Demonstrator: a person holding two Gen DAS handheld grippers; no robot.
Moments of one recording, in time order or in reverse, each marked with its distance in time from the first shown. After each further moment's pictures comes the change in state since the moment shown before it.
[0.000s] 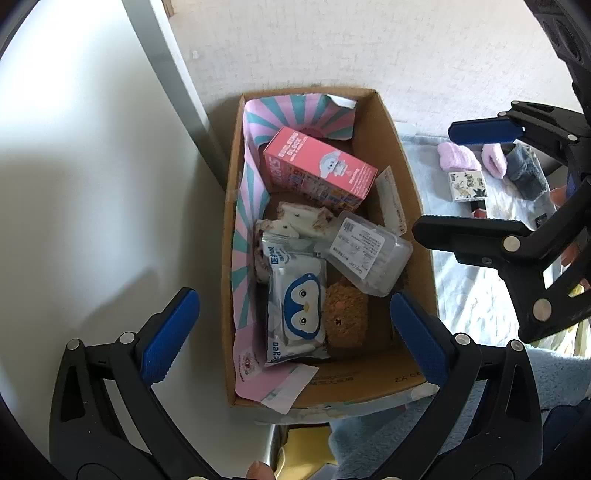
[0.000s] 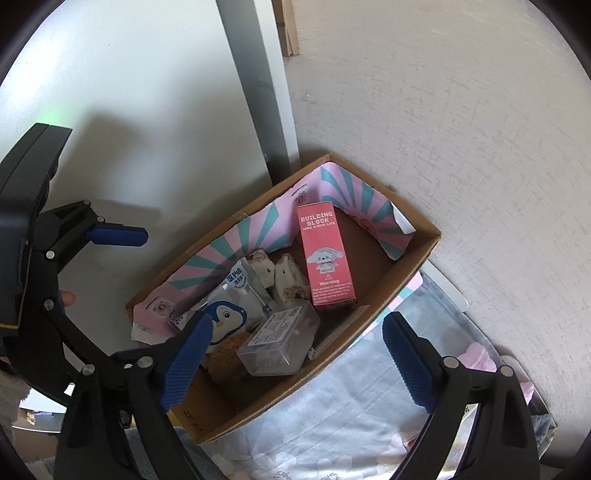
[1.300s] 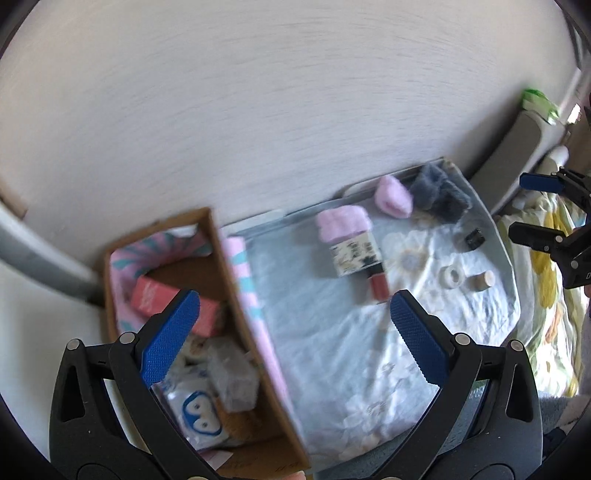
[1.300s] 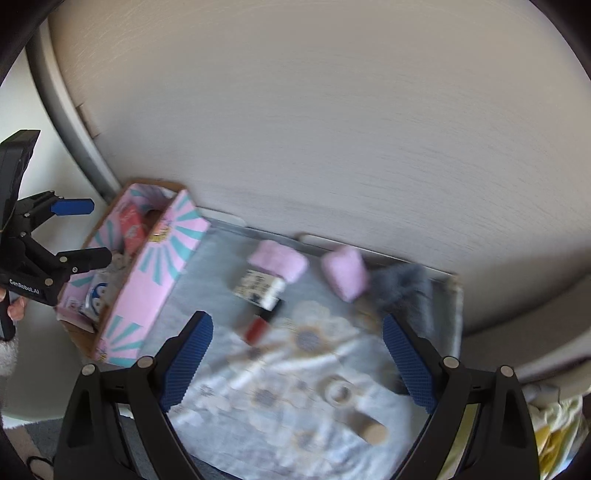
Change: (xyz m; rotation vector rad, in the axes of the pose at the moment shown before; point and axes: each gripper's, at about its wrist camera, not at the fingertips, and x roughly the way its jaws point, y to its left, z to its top) left arm -0.022 -0.159 0.075 0.287 -0.164 -0.168; right arm -0.161 -0.146 -0.164 0.443 -0.101 -0.366
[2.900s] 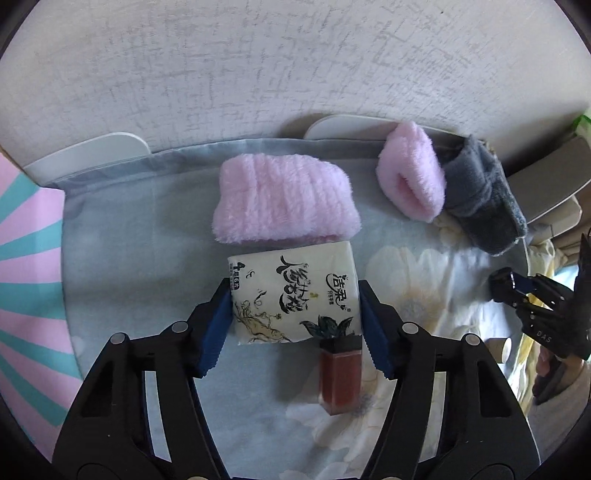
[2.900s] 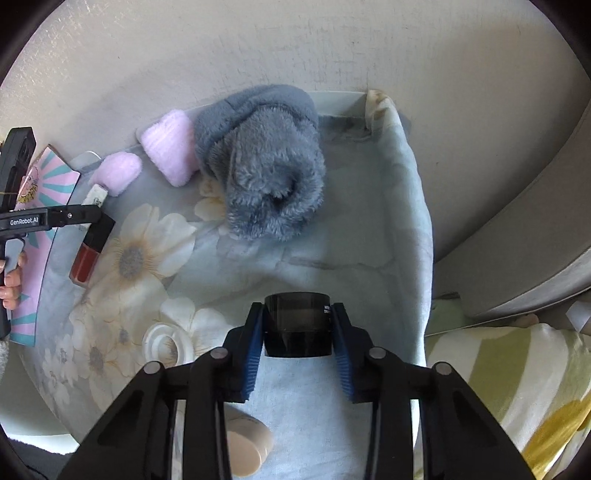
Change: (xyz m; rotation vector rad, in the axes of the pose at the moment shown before) left arm 0.219 -0.048 0.007 -0.243 0.175 -0.163; right arm 0.144 -0.157 -0.118 0.203 0.140 0.019
